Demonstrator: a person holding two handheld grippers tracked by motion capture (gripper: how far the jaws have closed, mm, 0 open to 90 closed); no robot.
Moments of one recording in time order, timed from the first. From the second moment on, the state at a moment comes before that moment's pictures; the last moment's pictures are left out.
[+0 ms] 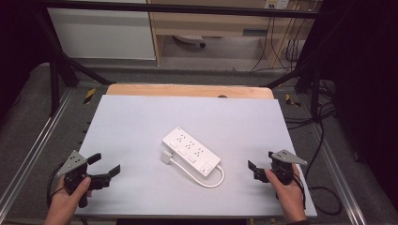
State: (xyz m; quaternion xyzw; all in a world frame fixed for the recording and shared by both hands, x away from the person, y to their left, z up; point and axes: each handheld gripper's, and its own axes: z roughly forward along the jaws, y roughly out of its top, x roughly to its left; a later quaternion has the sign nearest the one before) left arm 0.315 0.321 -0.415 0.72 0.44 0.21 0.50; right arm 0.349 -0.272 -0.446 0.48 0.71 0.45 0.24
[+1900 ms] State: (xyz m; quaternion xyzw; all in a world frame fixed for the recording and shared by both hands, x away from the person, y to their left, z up) left arm 0.314 0.319 -0.415 0.73 0.43 0.21 0.49; right arm 0.340 -0.261 -0.397 0.42 0.70 0.52 0.27
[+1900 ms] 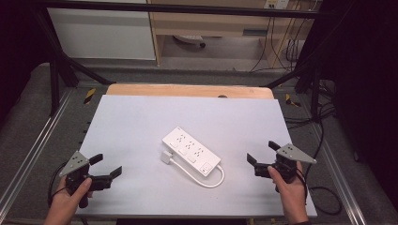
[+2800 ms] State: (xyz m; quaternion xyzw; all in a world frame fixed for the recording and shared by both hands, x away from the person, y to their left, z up) left arm 0.313 0.317 -0.416 0.73 0.43 0.21 0.49; right arm 0.350 -0.238 -0.378 0.41 0.69 0.54 0.25
